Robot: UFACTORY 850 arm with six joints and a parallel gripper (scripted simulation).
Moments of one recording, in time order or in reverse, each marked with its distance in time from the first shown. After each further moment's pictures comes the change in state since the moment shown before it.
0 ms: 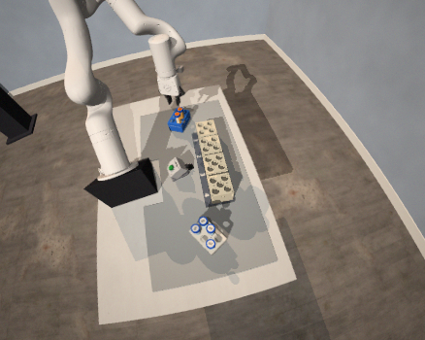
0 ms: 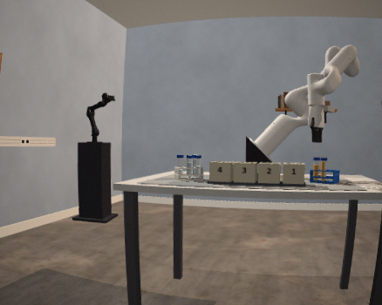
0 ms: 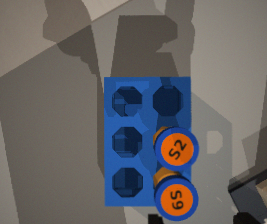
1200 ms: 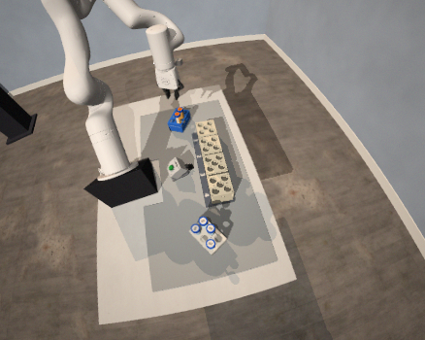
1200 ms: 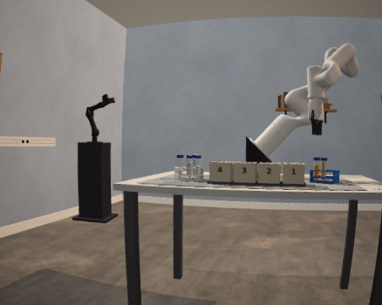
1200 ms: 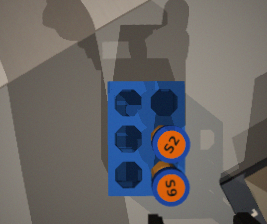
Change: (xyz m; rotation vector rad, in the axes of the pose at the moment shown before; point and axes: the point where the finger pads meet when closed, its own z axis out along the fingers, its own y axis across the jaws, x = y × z) arm 0.000 0.000 -0.036 0.000 0.000 0.000
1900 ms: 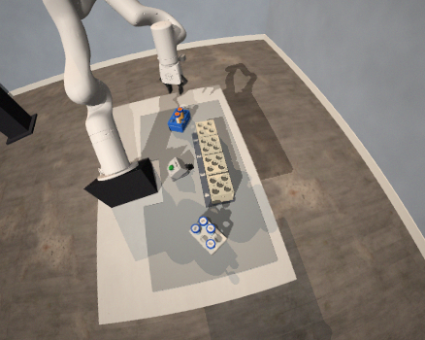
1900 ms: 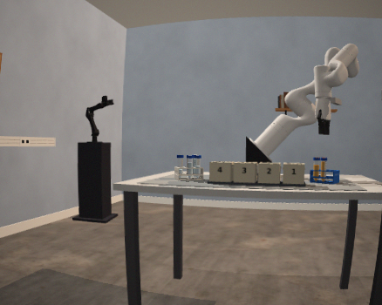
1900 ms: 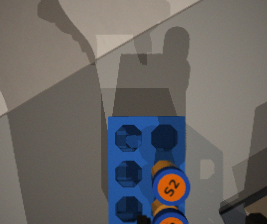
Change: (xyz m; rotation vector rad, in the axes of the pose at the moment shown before) arm 0.039 0.000 0.000 0.000 0.001 -0.001
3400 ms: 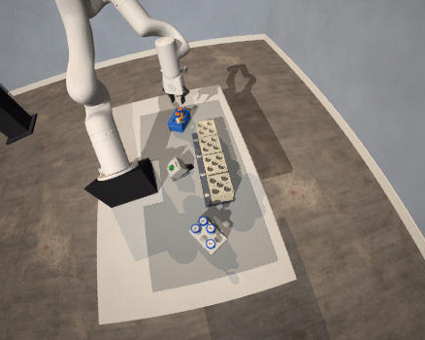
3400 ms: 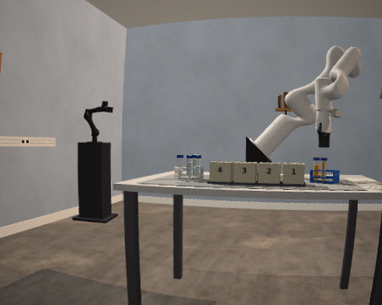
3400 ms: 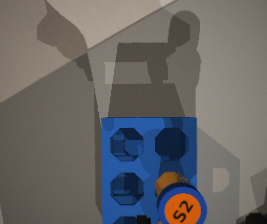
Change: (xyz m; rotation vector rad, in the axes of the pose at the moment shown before) arm 0.001 0.000 0.062 0.000 -0.001 0.001
